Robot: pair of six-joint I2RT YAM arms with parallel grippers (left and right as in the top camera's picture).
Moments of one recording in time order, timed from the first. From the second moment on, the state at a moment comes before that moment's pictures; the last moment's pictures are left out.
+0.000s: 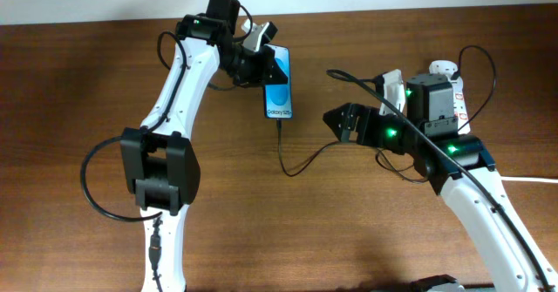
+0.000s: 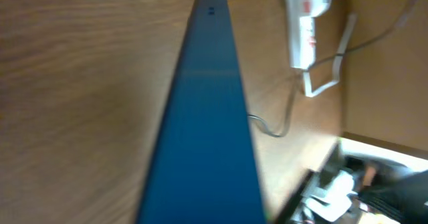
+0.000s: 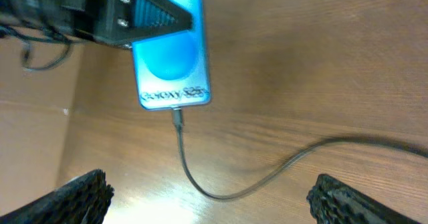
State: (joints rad) left arm -0.25 2.35 2.25 -1.17 0.77 -0.12; right arm 0.16 1.28 1.02 -0.53 -0.52 0.46
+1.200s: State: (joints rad) left arm -0.25 2.50 2.06 -1.01 0.65 -0.10; right arm 0.16 1.29 1.02 -0.60 -0.46 0.43
